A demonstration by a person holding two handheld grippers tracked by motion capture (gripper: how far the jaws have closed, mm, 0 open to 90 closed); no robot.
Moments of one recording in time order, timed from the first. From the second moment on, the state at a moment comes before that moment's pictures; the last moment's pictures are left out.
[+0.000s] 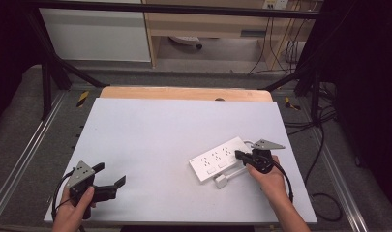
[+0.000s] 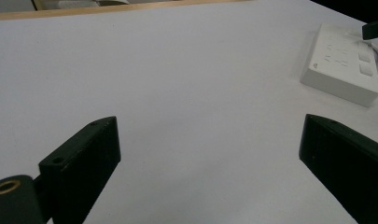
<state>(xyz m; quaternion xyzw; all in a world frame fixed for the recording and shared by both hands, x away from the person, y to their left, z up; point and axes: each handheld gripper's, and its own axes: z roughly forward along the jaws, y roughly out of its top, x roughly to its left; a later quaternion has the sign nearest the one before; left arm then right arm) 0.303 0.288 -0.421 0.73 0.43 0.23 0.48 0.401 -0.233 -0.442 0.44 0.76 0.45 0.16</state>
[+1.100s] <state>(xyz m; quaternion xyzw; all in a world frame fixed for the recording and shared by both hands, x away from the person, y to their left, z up) 0.303 0.287 -0.421 0.73 0.43 0.22 0.48 0.401 -0.232 -0.447 0.43 0.76 0.46 0.14</state>
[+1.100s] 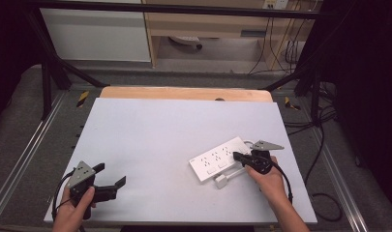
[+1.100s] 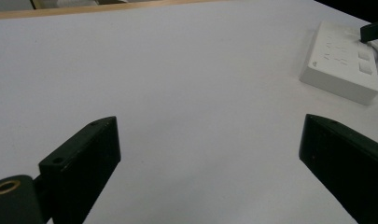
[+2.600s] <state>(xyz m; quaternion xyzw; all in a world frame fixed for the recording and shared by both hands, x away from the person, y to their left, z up) 0.303 0.287 -0.421 0.73 0.43 0.23 0.47 0.401 -0.233 -0.450 0.44 0.76 0.46 0.14</state>
